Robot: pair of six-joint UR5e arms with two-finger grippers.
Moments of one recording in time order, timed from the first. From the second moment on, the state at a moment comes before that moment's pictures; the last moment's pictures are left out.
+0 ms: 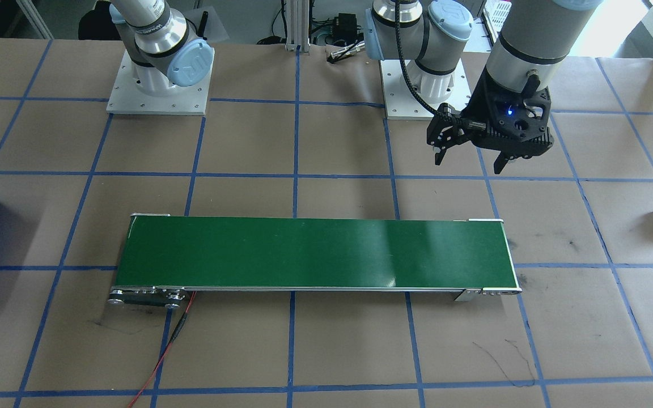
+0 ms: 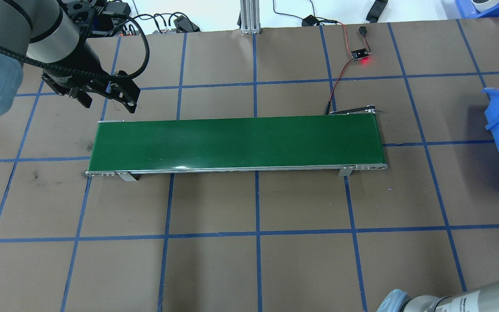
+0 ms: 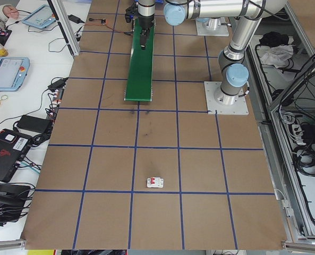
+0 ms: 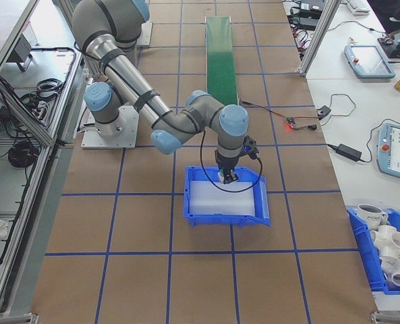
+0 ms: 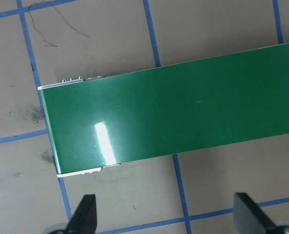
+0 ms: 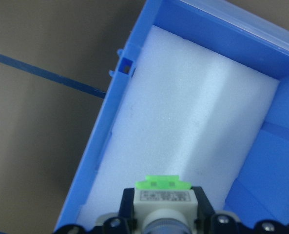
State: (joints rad) left arm -1.52 -1.55 -1.64 -1.46 1.58 0.23; right arm 0.77 -1.26 1.61 -1.99 -1.61 -1.16
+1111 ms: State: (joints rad) left arm -1.52 -1.55 -1.65 -1.45 1.58 0.23; right arm 0.70 -1.06 1.63 -2.18 -1.54 -1.25
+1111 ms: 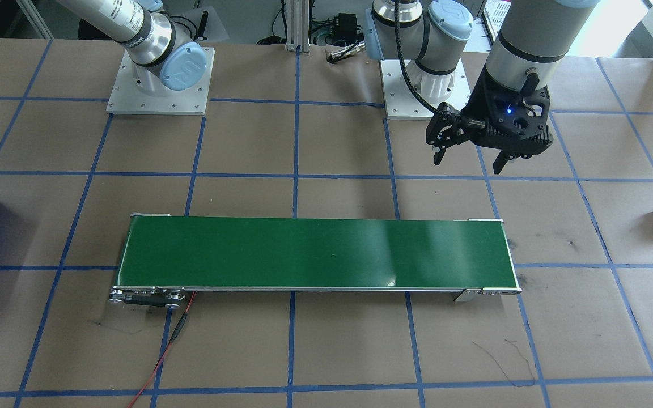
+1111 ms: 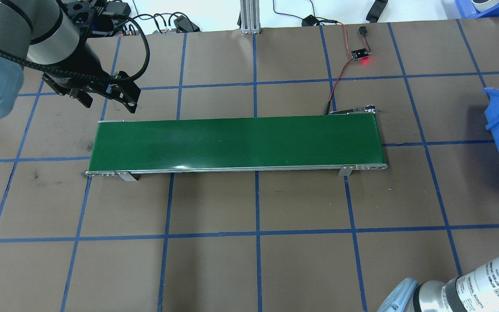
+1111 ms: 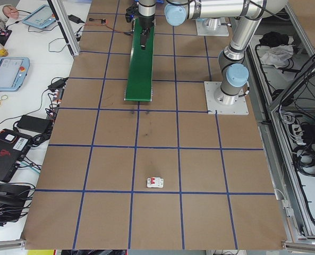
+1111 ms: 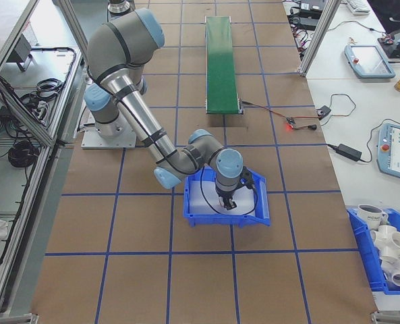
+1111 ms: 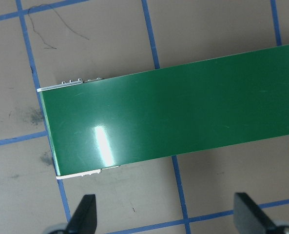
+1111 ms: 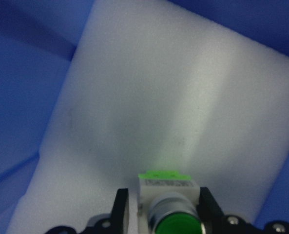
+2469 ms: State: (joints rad) left arm -1.52 -1.55 -1.65 -1.45 1.58 0.23; right arm 0.91 -1.58 1.60 -1.71 -1.56 -0.93
